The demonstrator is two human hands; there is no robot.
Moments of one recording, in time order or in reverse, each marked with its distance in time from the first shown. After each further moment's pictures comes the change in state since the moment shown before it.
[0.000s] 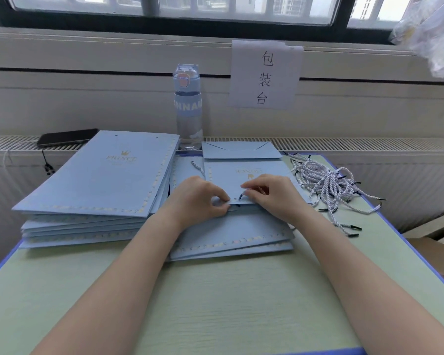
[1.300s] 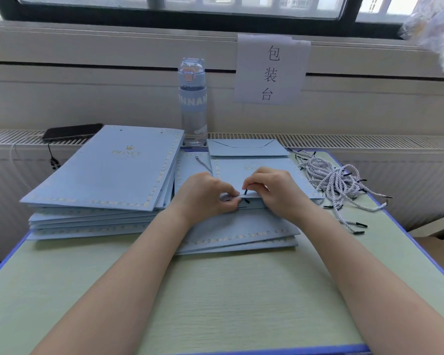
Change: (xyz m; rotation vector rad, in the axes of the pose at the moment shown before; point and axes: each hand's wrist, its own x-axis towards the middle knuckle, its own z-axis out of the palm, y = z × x) left_hand 0.001 0.001 0.008 0.042 0.143 0.129; right_hand 0.004 0.003 0.005 -0.102 0.045 -0.322
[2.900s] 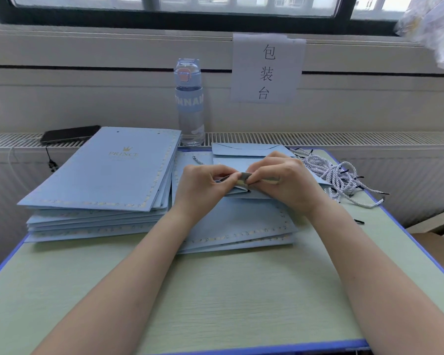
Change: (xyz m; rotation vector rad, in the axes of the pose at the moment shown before) left_hand 0.007 0.019 -0.003 -0.265 0.256 -0.278; right_hand -0.001 -0.007 -0.032 -0.042 0.090 -0.211
